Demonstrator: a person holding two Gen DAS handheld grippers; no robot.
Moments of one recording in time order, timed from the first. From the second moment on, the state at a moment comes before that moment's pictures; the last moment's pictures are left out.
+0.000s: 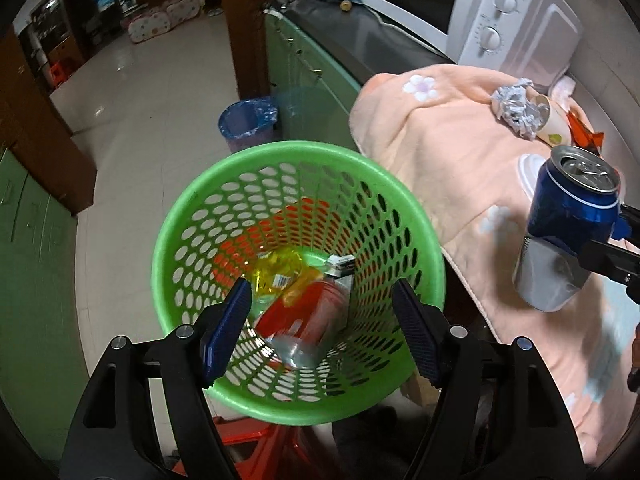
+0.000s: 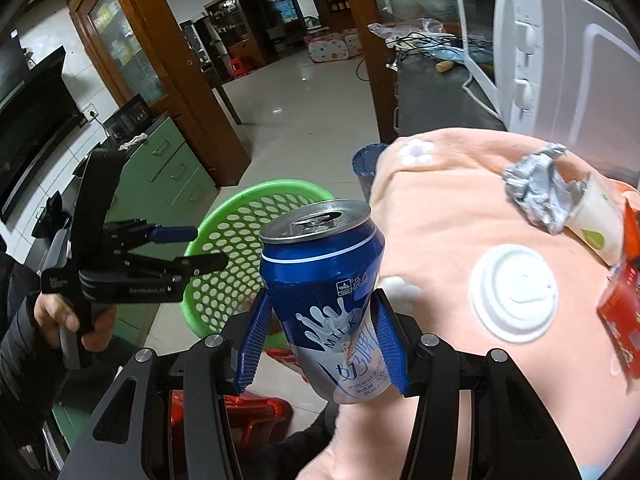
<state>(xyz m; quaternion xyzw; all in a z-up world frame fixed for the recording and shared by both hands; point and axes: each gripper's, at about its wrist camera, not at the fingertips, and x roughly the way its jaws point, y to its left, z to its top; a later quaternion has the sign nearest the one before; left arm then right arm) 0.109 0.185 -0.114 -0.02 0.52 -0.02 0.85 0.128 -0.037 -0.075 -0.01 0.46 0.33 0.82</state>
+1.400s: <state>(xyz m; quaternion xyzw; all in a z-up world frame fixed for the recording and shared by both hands) 0.097 0.184 -0.087 -0.03 0.50 -0.03 0.87 0.131 -0.043 -0.064 0.01 0.44 0.30 0.85</state>
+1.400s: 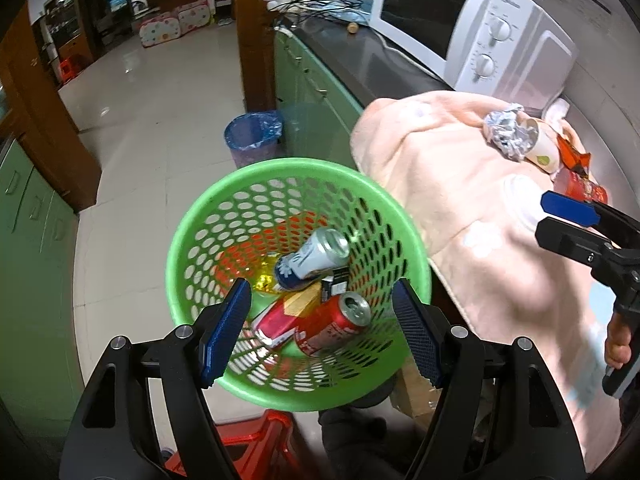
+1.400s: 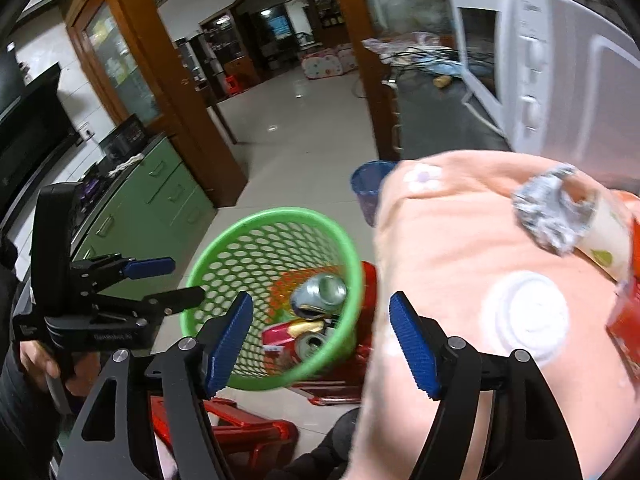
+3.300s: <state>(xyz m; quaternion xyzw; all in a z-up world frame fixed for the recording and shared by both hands) 0.186 -0.040 -0.092 0.08 0.49 -0.22 0.84 0.273 -0.285 -0.100 0.04 0.49 0.07 0.87</state>
